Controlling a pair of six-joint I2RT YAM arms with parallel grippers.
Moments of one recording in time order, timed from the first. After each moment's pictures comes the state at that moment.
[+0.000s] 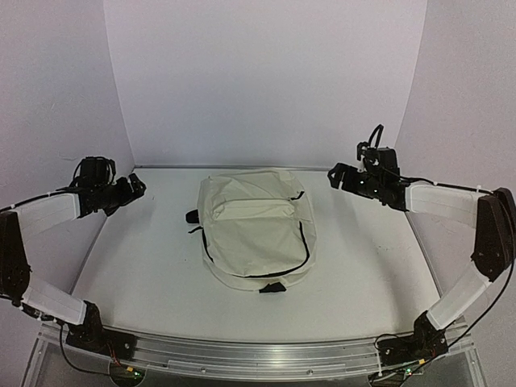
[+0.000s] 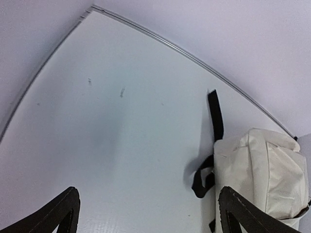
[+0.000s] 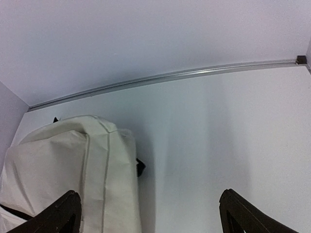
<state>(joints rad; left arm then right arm) -0.11 1.34 0.85 -0.12 0.12 -0.52 0.39 1.58 1.07 0.04 0.07 0.42</state>
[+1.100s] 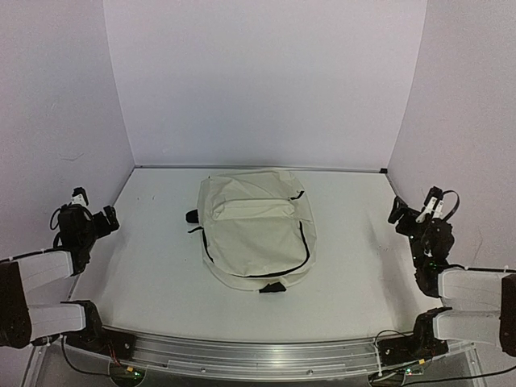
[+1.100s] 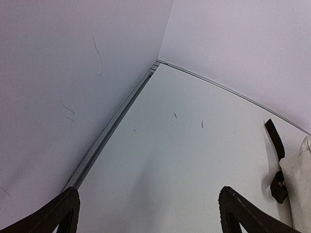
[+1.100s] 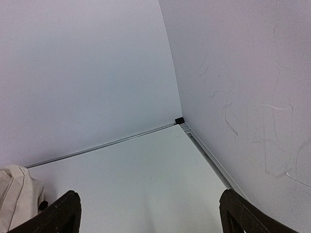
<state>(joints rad) 0.13 1.01 0.28 0.40 -0.07 -0.26 0.14 1.04 0.18 0.88 0.34 0.22</state>
